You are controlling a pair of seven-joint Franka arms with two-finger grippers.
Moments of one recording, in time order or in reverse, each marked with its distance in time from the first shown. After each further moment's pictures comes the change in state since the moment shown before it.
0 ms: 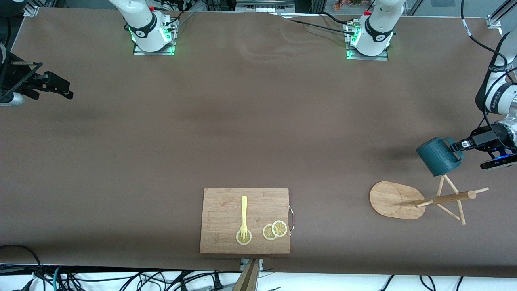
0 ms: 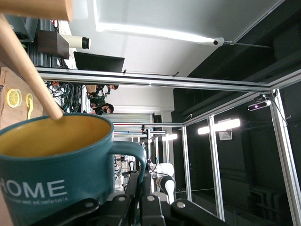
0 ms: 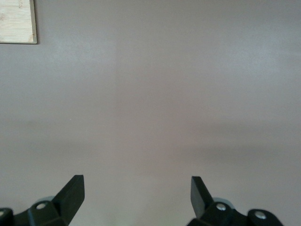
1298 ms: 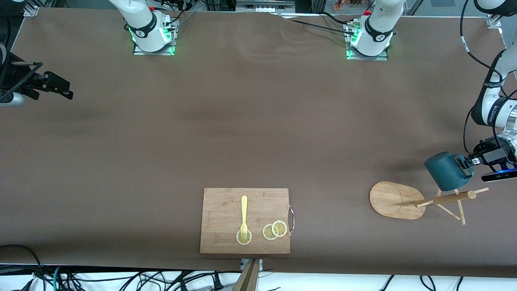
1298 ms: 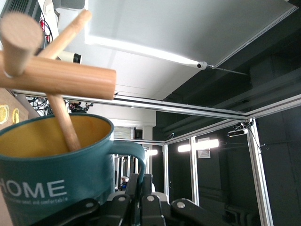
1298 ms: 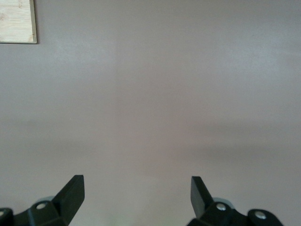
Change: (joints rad) left arm -0.002 0.167 -0.001 0.153 -0.091 0.000 -0.095; right arm 0.000 0.000 0.000 0.000 0.000 -0.001 0.000
